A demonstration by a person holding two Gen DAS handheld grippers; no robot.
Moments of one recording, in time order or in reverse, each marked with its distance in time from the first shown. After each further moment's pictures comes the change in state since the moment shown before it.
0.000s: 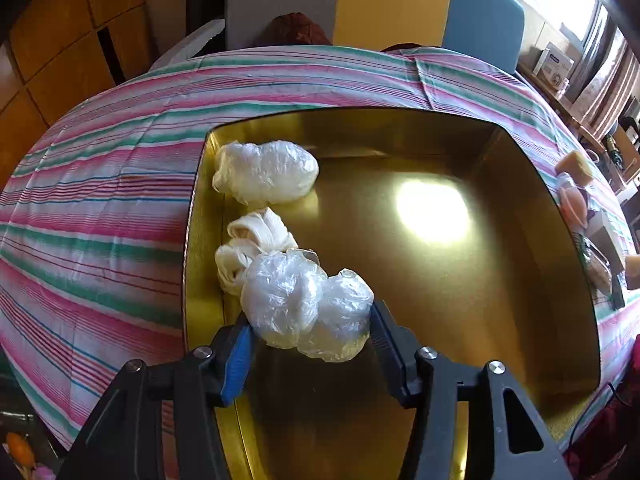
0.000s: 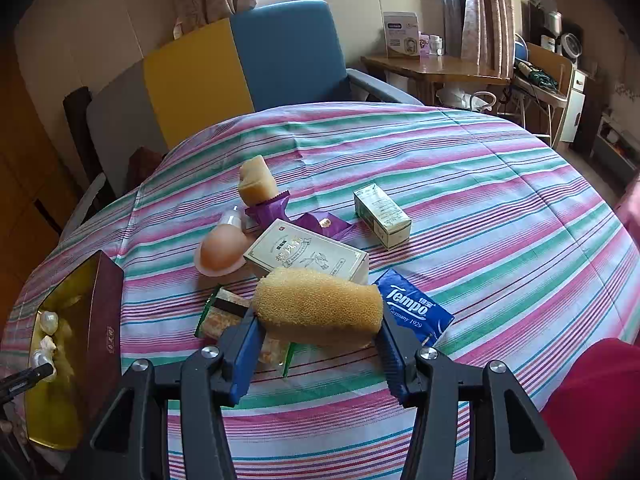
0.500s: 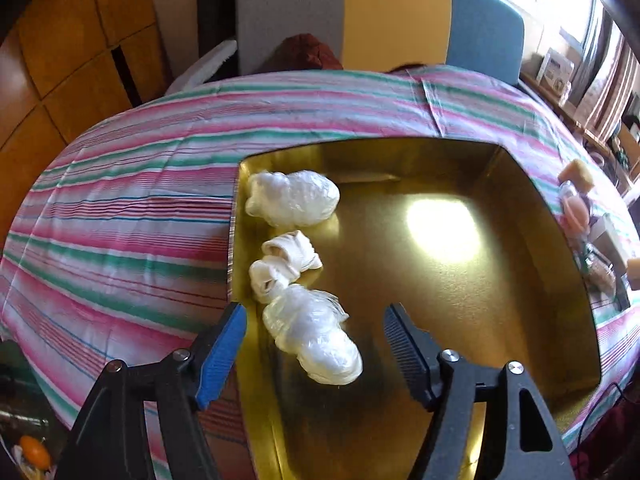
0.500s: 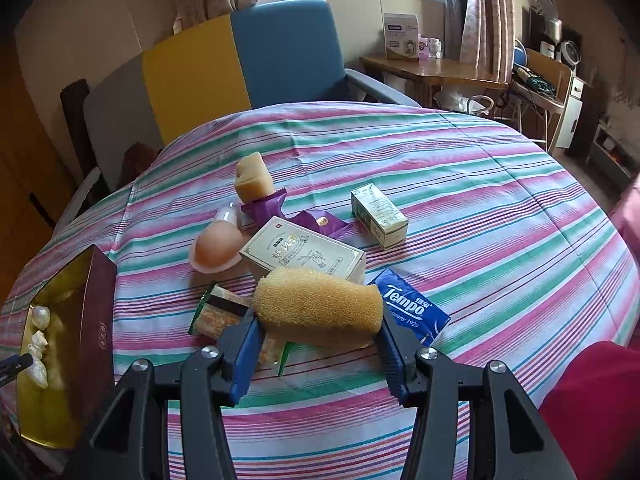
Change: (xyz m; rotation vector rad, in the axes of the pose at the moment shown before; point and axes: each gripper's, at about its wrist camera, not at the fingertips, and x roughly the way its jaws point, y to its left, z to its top) left arm -0.034 0.010 -0.006 0.001 -0.080 0.037; right arm 0.000 0.005 -0.002 -0.024 0.000 -0.032
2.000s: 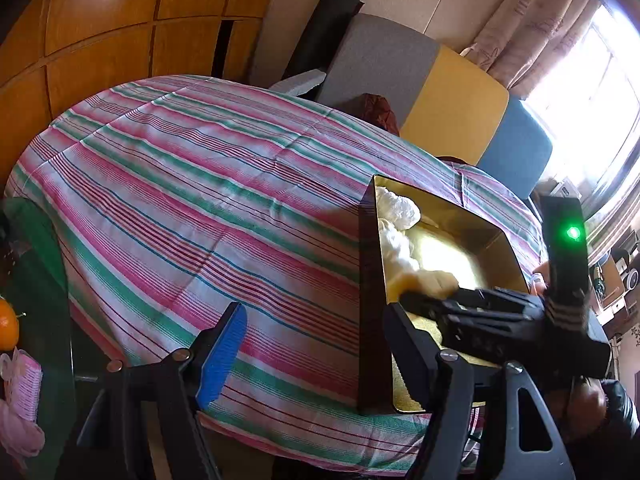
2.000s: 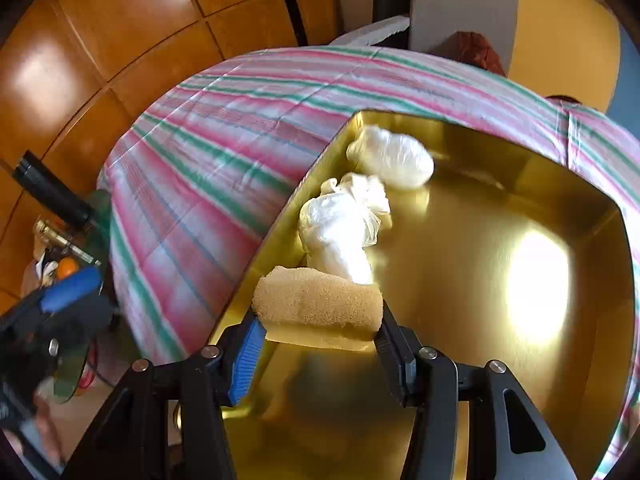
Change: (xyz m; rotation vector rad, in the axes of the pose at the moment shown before) left arm -0.081 0.117 -0.095 -0.377 -0.166 -0.109; right arm 0.023 0.437 -0.129 -0.726 0.321 0.569
